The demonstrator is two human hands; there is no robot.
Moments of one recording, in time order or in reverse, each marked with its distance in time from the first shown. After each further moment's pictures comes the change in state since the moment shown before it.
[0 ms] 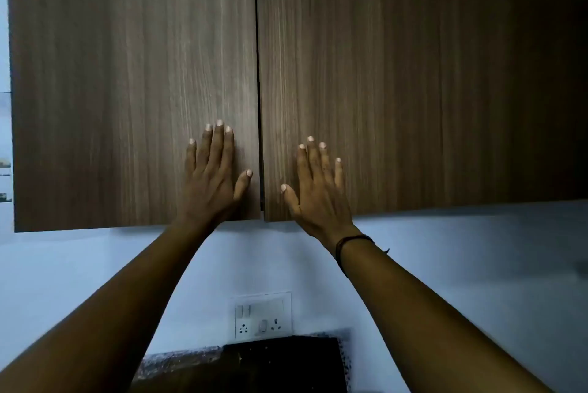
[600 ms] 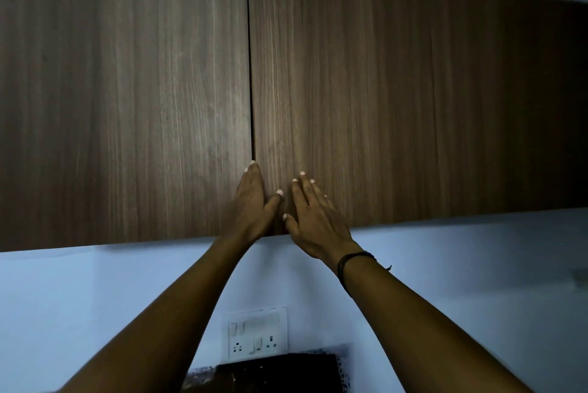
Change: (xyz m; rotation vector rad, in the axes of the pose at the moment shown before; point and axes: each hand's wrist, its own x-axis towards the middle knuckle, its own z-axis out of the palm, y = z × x) left_hand 0.005 0.074 0.035 -0.768 -0.252 -0.265; right_hand -0.006 0.017 0.013 0.050 -0.280 0.024
